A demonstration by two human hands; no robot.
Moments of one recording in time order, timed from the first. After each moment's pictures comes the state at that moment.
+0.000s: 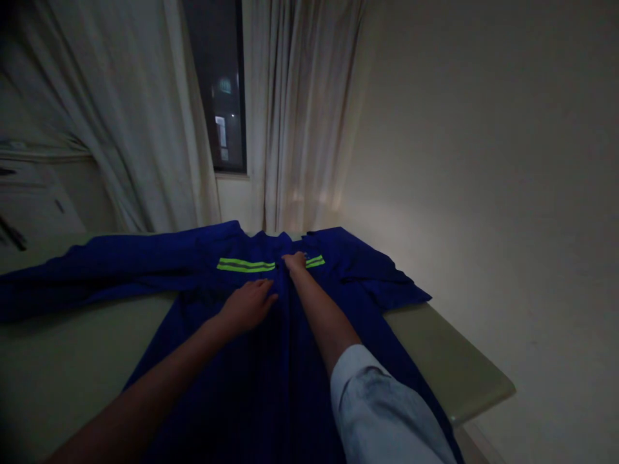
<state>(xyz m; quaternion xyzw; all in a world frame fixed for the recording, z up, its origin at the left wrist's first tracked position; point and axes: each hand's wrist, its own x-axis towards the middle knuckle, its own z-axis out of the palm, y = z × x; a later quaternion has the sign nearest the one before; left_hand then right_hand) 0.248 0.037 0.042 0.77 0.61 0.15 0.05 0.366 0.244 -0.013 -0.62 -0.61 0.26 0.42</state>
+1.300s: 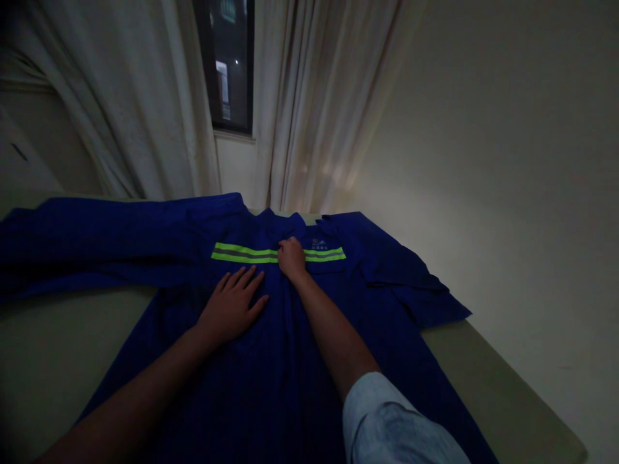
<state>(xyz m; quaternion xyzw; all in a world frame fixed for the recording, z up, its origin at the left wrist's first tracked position) 0.189 0.087 -0.060 0.75 0.65 0.13 -0.01 0.327 0.267 -0.059 -0.53 -0.81 0.04 0.24</state>
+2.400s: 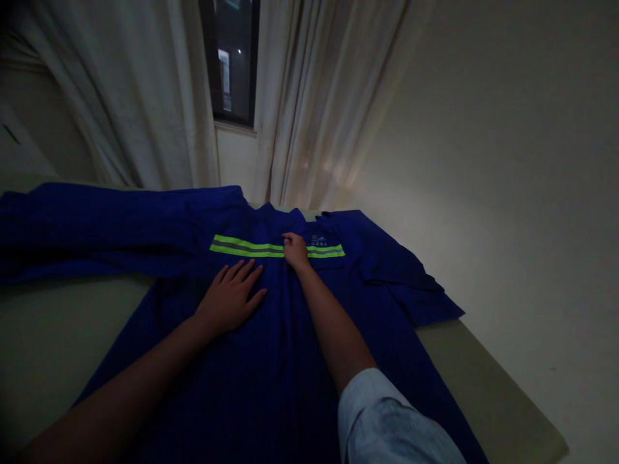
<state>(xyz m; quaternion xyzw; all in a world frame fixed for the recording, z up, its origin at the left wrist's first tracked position) 0.187 0.089 -0.064 0.75 0.65 0.13 0.00 0.343 0.293 -0.071 -0.55 -0.76 0.16 0.31</state>
